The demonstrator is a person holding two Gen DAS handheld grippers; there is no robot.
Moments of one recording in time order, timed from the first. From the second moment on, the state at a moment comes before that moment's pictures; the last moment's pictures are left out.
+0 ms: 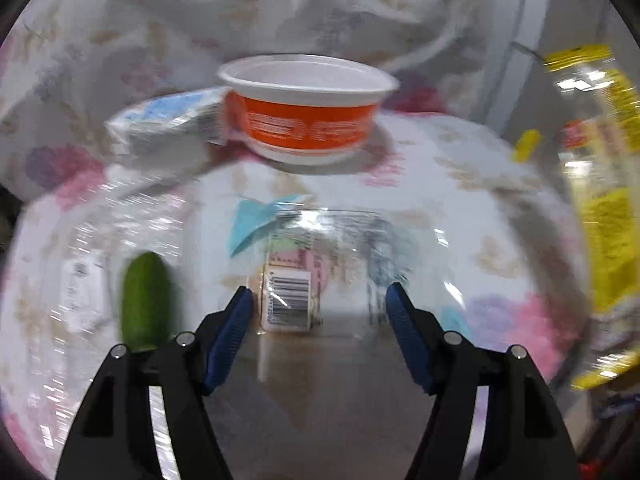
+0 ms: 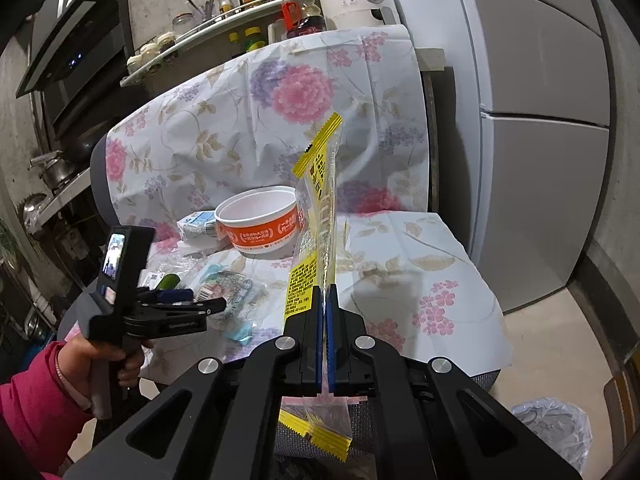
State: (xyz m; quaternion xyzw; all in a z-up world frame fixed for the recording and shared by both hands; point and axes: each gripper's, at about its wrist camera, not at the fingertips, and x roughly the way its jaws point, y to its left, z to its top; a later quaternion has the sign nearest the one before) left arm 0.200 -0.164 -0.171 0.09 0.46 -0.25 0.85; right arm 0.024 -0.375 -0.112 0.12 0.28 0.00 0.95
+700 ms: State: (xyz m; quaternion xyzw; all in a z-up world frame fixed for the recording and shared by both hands) left arm 0.205 -0.182 -0.171 0.10 0.44 -0.27 0.85; right arm 0.018 -0.393 -0.124 0.15 0.29 0.00 0.95
